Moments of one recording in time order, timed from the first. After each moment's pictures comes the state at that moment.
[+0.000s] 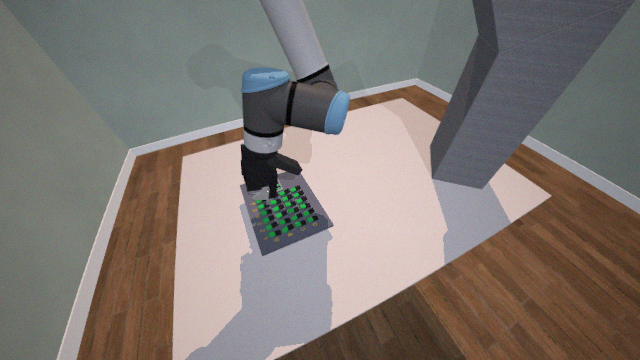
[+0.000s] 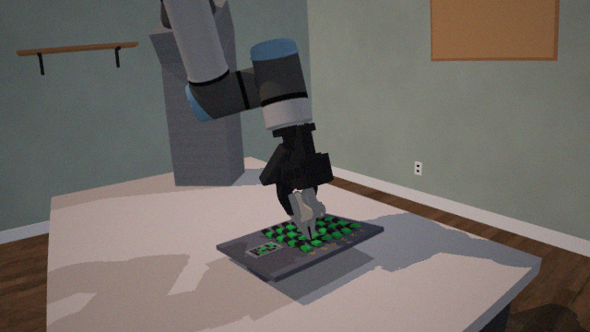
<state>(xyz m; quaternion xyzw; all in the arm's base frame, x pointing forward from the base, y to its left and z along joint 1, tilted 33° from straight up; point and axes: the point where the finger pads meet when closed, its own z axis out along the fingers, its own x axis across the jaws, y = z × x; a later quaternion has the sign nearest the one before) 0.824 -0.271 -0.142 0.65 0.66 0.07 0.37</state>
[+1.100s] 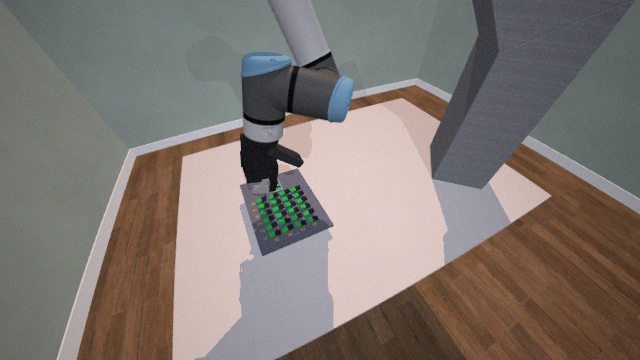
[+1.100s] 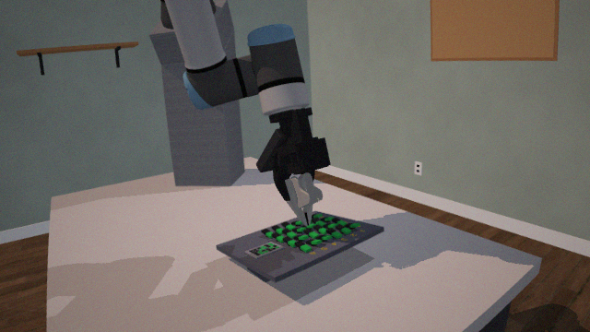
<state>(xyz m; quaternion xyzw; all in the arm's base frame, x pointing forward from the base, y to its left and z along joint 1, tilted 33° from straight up) 0.807 -0.260 -0.122 0.65 0.66 0.07 0.37</state>
